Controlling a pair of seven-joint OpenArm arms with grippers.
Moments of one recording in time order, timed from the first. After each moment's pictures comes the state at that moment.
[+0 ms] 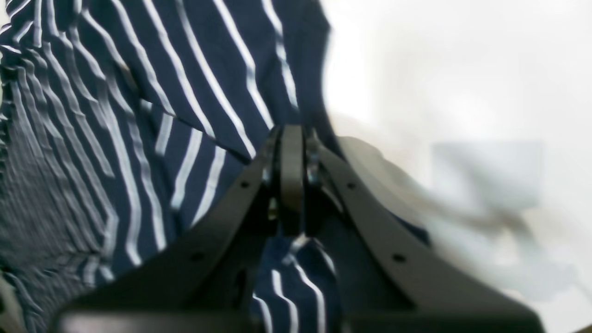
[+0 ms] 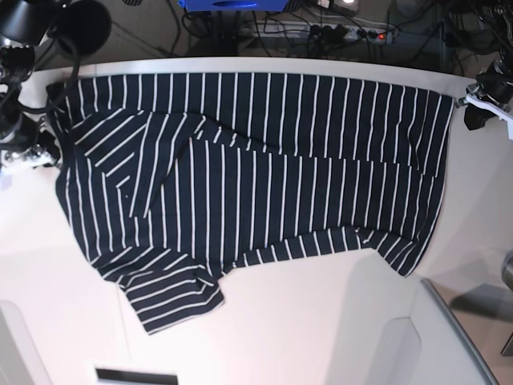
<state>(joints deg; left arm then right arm) 21.1 -19.8 -45.7 78.5 -32.5 -34.4 39.0 -5.3 10.3 32.5 76.7 31.4 13.1 -52.5</state>
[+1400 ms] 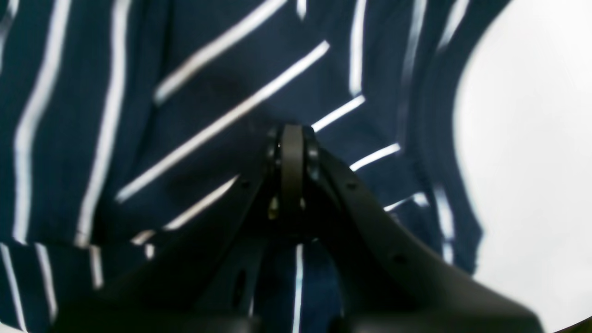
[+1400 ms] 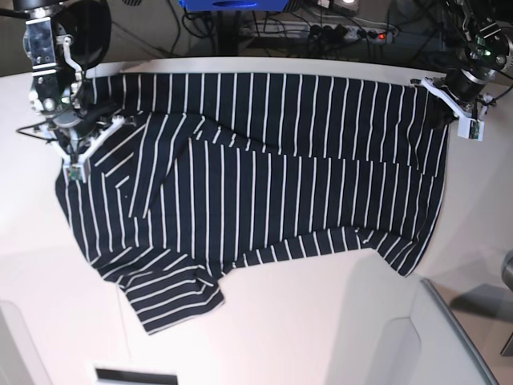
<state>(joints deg) 23.0 -13.7 -37.4 84.4 -7.3 -41.3 21.9 -14.9 12.9 0.5 86.2 8.9 -0.2 -37.0</state>
